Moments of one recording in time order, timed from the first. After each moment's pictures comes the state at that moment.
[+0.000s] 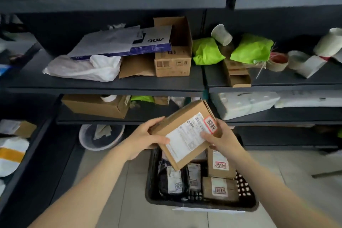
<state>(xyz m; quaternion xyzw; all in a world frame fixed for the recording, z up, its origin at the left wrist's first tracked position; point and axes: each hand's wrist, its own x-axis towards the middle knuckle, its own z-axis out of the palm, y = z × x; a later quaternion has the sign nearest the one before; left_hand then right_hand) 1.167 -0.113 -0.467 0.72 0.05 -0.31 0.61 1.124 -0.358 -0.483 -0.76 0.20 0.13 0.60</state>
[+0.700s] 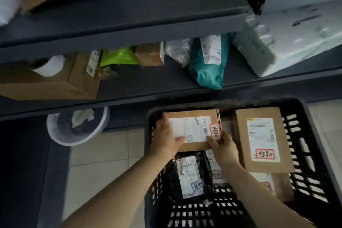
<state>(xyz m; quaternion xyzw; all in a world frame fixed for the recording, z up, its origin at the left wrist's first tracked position) 1.247 -0.163 -0.773 0.93 0.01 -0.29 0.23 1.179 -0.317 -0.812 -0.72 0.44 0.19 0.50</state>
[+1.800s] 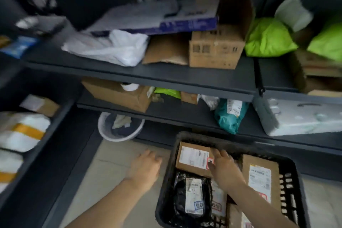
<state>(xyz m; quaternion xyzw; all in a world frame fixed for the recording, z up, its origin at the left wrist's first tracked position) 1.167 -0.067 -0.602 0.96 -0.14 -0.22 -0.11 1.185 -0.297 -0.644 -0.95 0.00 0.25 0.19</state>
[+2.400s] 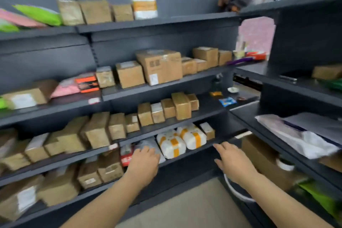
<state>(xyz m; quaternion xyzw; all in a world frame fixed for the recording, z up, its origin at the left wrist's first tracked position) 0.787 0.151 -0.308 0.92 0.35 -0.05 -0.17 1.023 0.016 -0.314 -0.81 -0.58 -0.01 0.06</state>
